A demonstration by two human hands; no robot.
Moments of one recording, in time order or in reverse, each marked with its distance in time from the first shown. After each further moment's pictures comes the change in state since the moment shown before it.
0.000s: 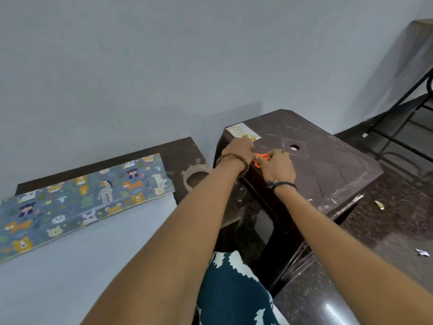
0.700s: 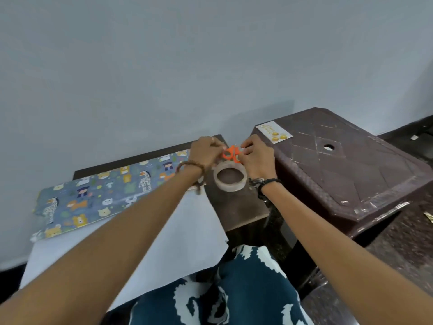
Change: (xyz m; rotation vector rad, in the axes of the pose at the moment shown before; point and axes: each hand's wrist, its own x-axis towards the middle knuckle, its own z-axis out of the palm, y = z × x) left_hand -0.074 -0.097 -0.052 -0.452 0.290 -0.218; right_hand -0.052 -0.086 0.026 0.461 -0.150 -0.288
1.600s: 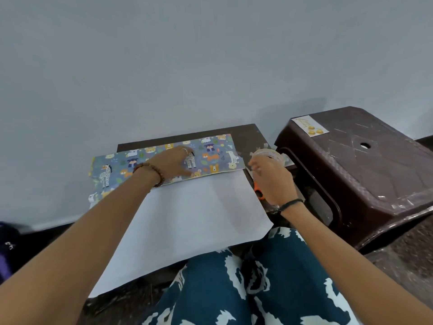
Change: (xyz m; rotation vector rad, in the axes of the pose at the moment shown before) left_hand -0.044 -0.135 -0.131 0.720 -0.301 0.125; right_hand -0.076 -0.016 0.044 -0.533 -0.159 -0.354
